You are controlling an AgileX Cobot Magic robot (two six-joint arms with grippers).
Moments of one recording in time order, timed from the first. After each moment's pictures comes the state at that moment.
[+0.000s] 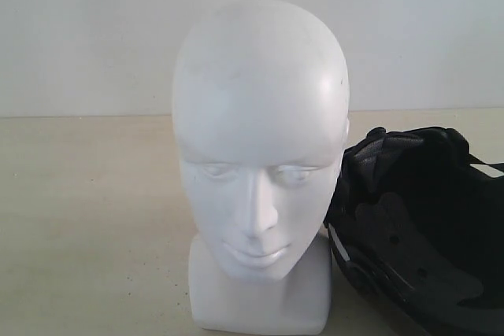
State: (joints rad) left arm 0.07 0.00 0.00 -0.02 0.31 -0.10; right arm 0.14 0.35 -0.69 0.36 1.19 -0.34
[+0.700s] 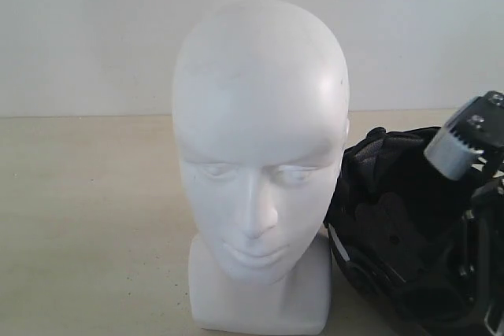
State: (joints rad) left arm 0.07 0.00 0.00 -0.02 0.31 -0.10; right arm 0.36 1.02 -0.69 0.56 0.87 -0.75
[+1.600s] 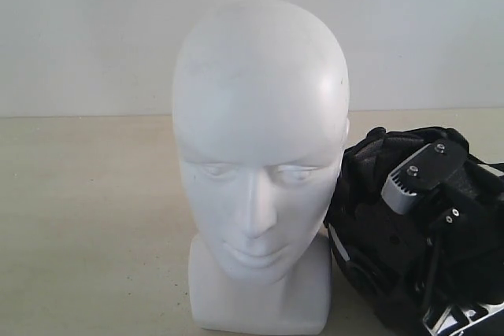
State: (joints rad) left arm 0.07 0.00 0.00 -0.02 0.31 -0.10; right arm 0.37 1.22 -0.61 0.53 0.63 -0.78
